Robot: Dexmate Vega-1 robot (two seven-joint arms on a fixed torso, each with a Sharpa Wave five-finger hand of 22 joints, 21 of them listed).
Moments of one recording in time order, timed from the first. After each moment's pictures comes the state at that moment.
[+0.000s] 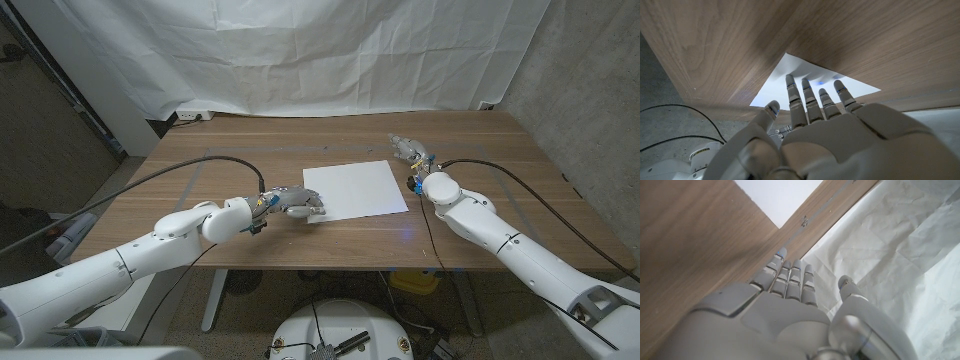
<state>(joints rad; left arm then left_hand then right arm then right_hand) 0.84 1.03 0.76 -1.92 0.47 -0.01 -0.14 0.13 0.12 0.73 0.09 0.19 0.65 0.00 0.23 0.17 0.42 -0.05 0.27 0.19 0.14 -0.04 0.19 0.17 -0.09 0.09 0.70 0.18 -0.77 -0.61 -0.58 -1.63 0.23 -0.28 -0.34 0.35 0.15 0.46 -0.08 0.18 0.30 0.07 0.23 0.18 0.29 0.12 0.24 0.18 0.21 0.06 0.23 0.19 0.33 0.04 0.23 0.17</state>
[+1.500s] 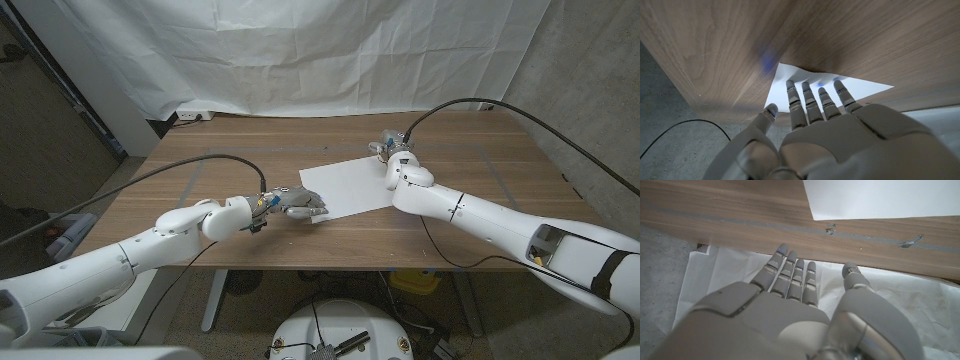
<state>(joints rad) 0.77 1.04 0.82 -1.85 0.49 -0.09 -0.15 0.09 0.10 0.71 0.14 0.19 0.65 -0.03 0.21 0.04 0.44 -0.05 0.26 0.19 0.18 -0.04 0.19 0.17 -0.08 0.09 0.68 0.18 -0.39 -0.54 -1.09 -1.64 -0.31 -0.99 -0.23 0.51 0.12 0.47 -0.17 0.18 0.36 -0.01 0.23 0.19 0.32 0.01 0.22 0.20 0.34 -0.04 0.33 0.28 0.37 0.02 0.24 0.19</state>
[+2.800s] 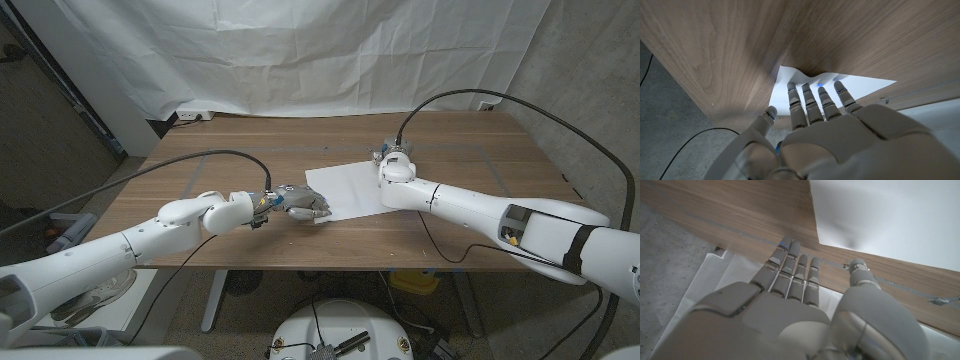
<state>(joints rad) 0.69 1.04 0.89 -1.82 0.53 -0.17 -0.18 0.06 0.09 0.72 0.15 0.19 0.65 -0.06 0.21 0.03 0.46 -0.05 0.25 0.18 0.20 -0.04 0.19 0.17 -0.08 0.10 0.67 0.18 -0.26 -0.43 -1.25 -1.39 -0.35 -1.08 -0.11 0.56 0.06 0.38 -0.16 0.19 0.45 0.00 0.23 0.19 0.40 0.02 0.23 0.21 0.43 -0.05 0.52 0.44 0.52 -0.01 0.28 0.19</state>
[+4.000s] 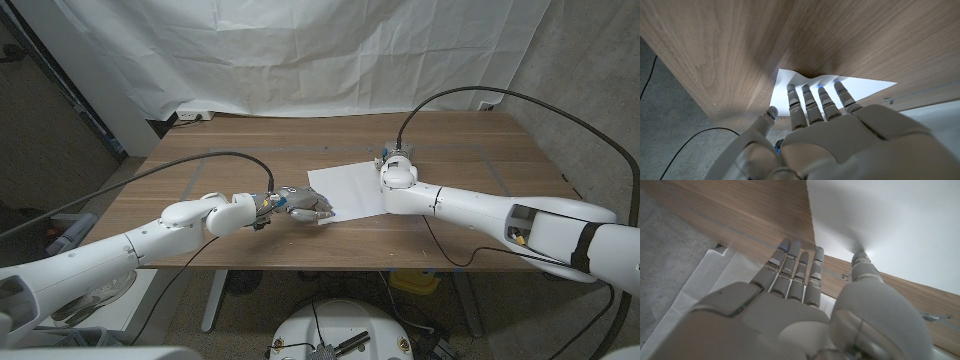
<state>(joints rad) 0.69 1.03 0.90 -1.83 0.54 -0.15 -0.18 0.05 0.10 0.72 0.15 0.20 0.63 -0.08 0.19 0.03 0.45 -0.05 0.24 0.16 0.20 -0.04 0.19 0.17 -0.08 0.10 0.66 0.18 -0.23 -0.47 -1.34 -1.42 -0.36 -1.11 -0.06 0.69 0.04 0.34 -0.16 0.23 0.58 -0.02 0.25 0.20 0.44 -0.01 0.26 0.25 0.38 -0.04 0.66 0.59 0.46 0.00 0.26 0.20</state>
